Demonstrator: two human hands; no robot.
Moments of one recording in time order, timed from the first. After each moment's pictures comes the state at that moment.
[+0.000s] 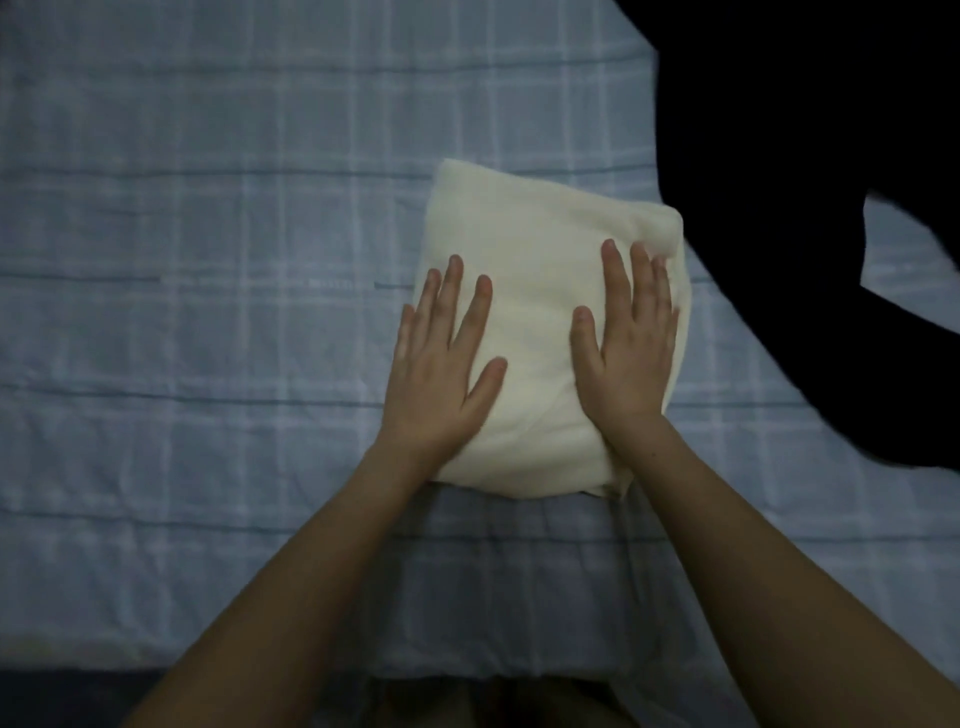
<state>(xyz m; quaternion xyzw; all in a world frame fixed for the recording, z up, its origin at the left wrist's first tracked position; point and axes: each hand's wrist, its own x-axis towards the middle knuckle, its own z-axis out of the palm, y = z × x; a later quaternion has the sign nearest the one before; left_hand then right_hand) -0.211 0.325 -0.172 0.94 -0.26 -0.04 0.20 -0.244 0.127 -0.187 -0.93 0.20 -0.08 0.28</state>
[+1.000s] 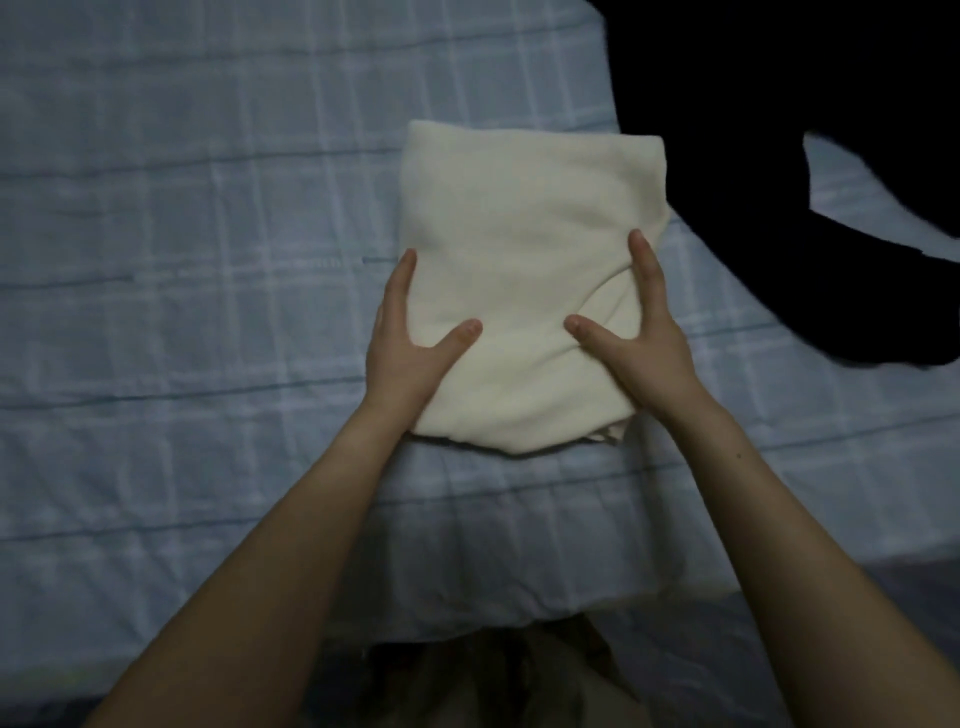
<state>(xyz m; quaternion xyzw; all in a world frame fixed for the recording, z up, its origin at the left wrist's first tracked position) -0.214 0.358 -0.180 0.84 -0.04 -0.15 0.52 -0.308 0.126 -0.152 -0.81 0.29 0.00 0.51</state>
